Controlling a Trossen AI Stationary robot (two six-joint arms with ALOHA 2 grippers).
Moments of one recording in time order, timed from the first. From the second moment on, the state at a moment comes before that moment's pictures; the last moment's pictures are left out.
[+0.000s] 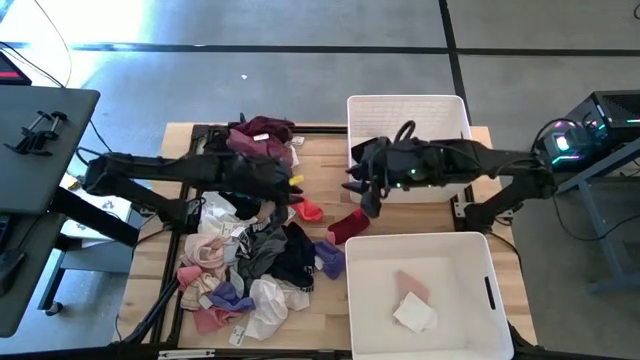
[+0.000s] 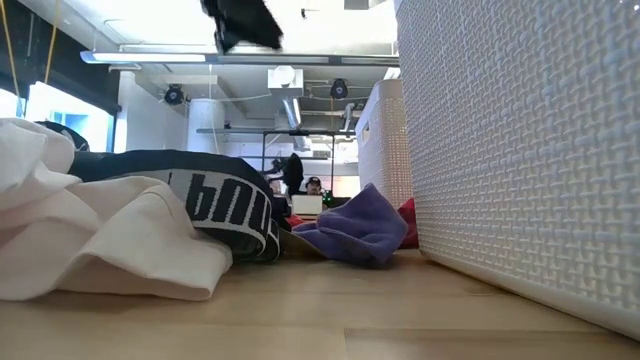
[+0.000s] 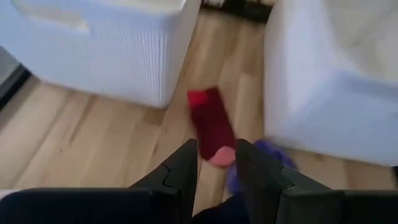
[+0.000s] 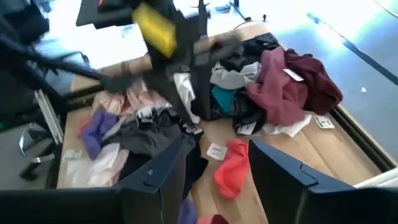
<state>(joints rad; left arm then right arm) 0.00 1.32 1.16 -0.53 -0.09 -0.21 0.11 1.46 1.75 -0.84 0.25 0.31</state>
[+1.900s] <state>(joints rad) -0.01 1.28 0.96 -0.10 -0.08 -0.05 0.10 1.45 1.49 -0.76 0.28 0.41</state>
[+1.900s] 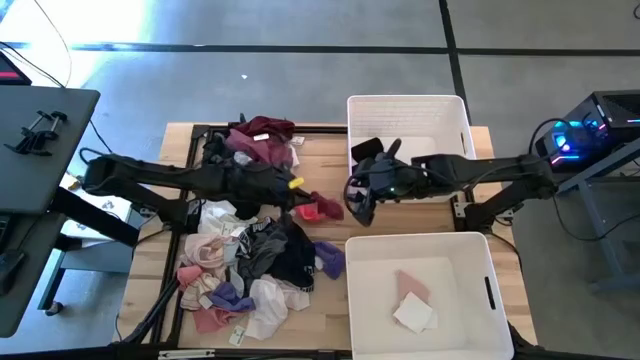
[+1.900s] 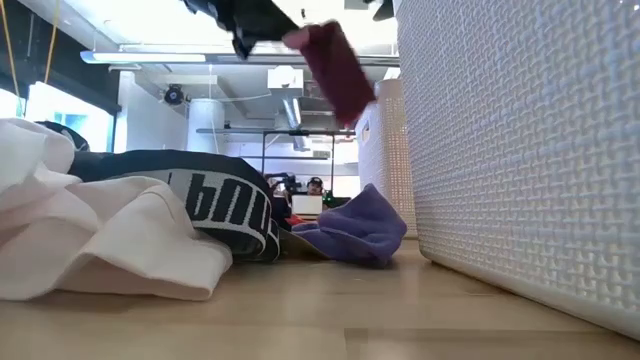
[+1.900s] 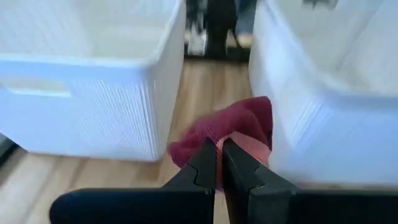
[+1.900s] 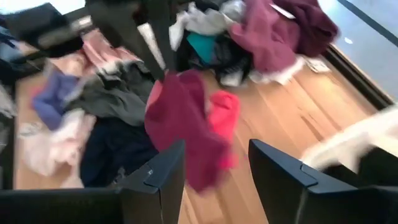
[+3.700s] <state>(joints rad) 0.00 1.22 0.96 0.23 -0.12 -0.17 0.10 1.53 1.57 -0.56 0.37 0.30</state>
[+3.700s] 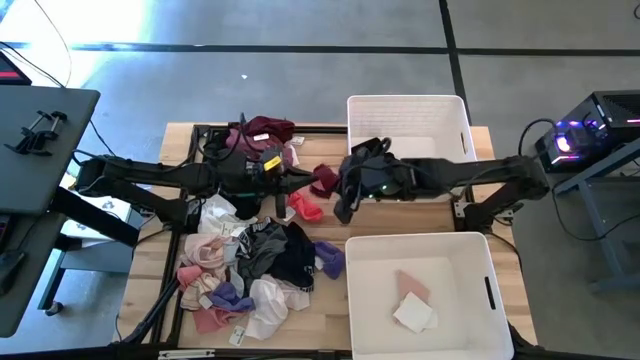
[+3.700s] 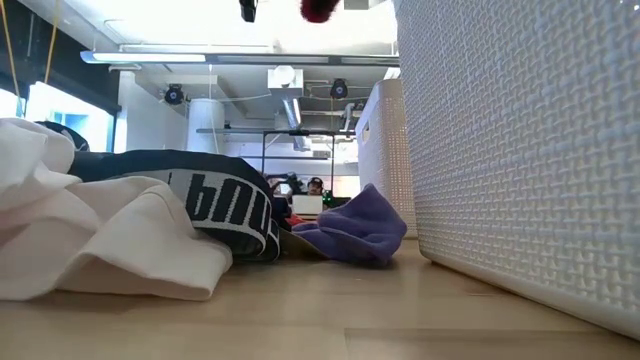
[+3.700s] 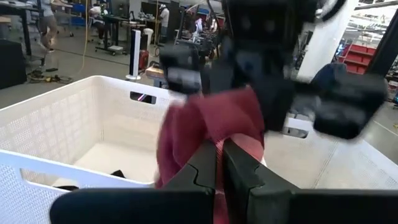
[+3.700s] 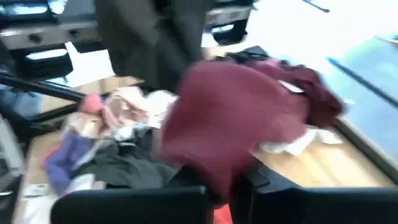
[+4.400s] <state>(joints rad) 0.00 1.22 0.96 0.23 -0.16 -0.17 0.10 1.52 2.16 -1.47 0.76 0.31</state>
